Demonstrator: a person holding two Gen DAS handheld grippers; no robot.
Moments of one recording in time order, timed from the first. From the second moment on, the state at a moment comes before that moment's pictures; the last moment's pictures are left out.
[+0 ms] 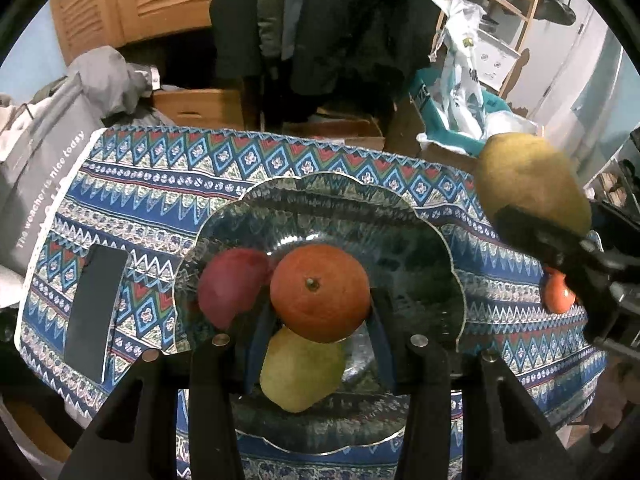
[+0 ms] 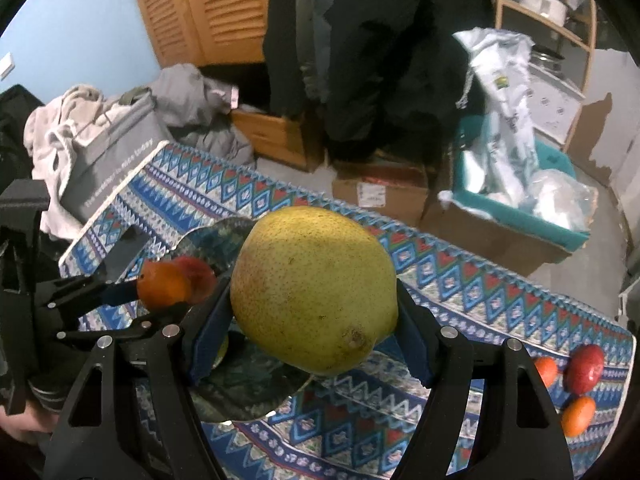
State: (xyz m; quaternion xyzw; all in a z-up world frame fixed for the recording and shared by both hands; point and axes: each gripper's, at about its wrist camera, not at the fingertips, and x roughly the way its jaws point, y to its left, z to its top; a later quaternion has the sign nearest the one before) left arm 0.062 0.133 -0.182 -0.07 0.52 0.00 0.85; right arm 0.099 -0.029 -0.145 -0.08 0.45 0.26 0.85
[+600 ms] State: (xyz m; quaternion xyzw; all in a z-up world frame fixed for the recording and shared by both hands) left arm 0.073 0.141 -0.207 -0.08 0.55 0.01 0.83; right arm 0.110 -0.015 -0.188 -0.08 0.50 0.27 0.82
